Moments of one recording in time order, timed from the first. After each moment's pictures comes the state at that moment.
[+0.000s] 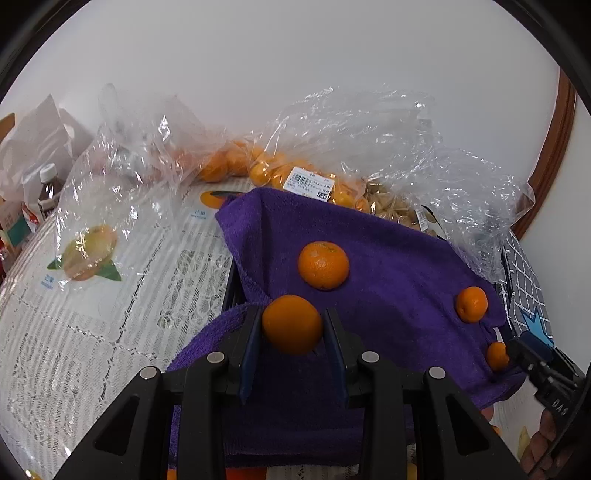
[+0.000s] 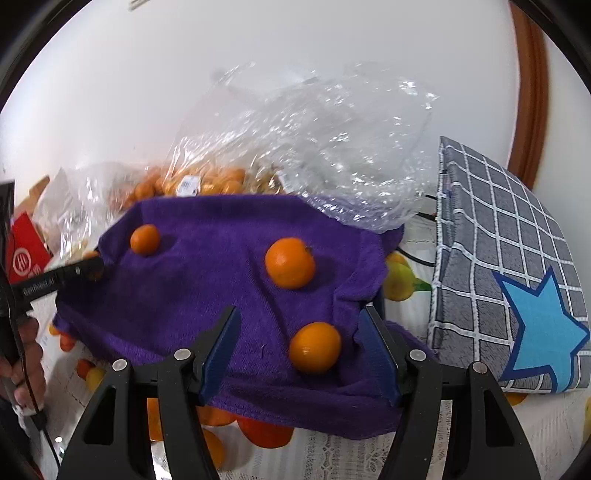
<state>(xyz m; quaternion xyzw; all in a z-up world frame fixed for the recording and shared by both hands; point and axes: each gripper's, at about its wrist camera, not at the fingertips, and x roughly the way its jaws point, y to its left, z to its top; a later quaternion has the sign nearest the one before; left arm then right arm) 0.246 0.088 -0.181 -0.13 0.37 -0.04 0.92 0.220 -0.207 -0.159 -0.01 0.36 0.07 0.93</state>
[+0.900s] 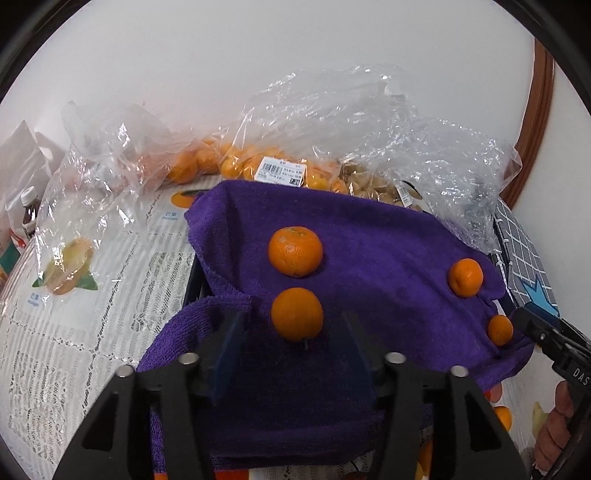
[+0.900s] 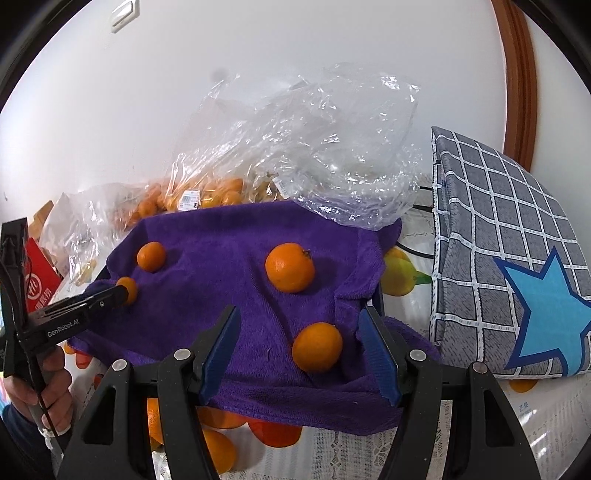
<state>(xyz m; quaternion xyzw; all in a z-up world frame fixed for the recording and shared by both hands) 0.243 0.064 -0.182 -0.08 0.37 -0.07 0.92 0.218 -0.209 -0.155 0.03 0.36 0.07 0.93</state>
